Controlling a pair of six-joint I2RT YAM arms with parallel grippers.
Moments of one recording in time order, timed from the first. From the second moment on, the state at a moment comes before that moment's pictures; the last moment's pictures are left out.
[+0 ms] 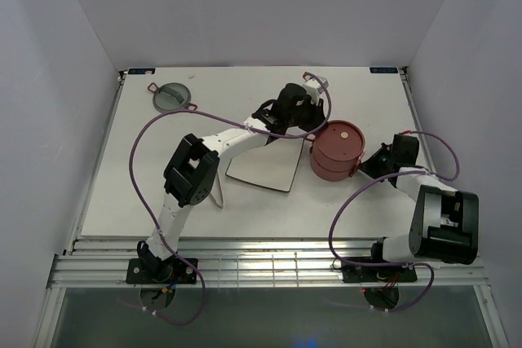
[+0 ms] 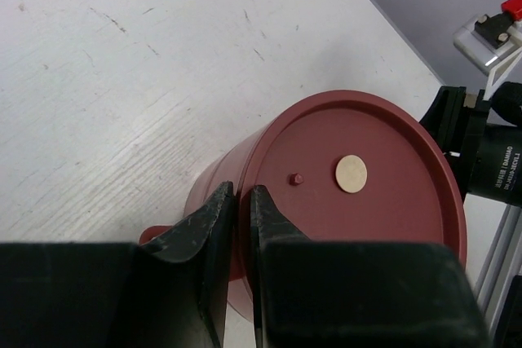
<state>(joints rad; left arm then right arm) -0.79 2.20 1.79 0.00 0.25 -0.31 -0.15 1.40 0.56 0.00 -0.28 0.64</state>
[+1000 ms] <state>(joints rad) -0.82 2.22 1.81 0.02 0.27 -0.33 -0.10 1.31 0.62 -0.20 -0.14 0.48</state>
